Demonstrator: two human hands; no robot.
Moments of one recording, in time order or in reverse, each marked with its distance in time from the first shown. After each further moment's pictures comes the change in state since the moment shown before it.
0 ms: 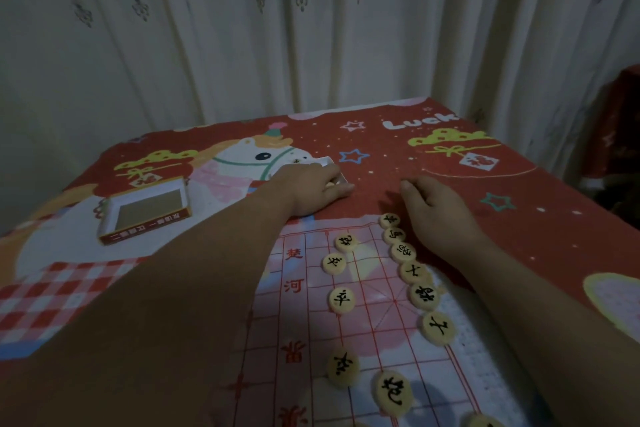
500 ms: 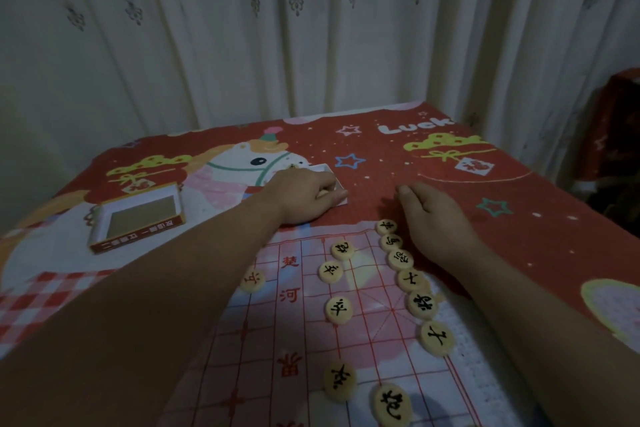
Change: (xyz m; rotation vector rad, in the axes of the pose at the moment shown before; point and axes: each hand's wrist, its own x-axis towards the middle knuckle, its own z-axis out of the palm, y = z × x) left_hand -0.006 -0.003 0.003 -0.085 0.130 0.114; right_hand -0.003 -0.004 -0.001 -0.004 0.002 -0.015
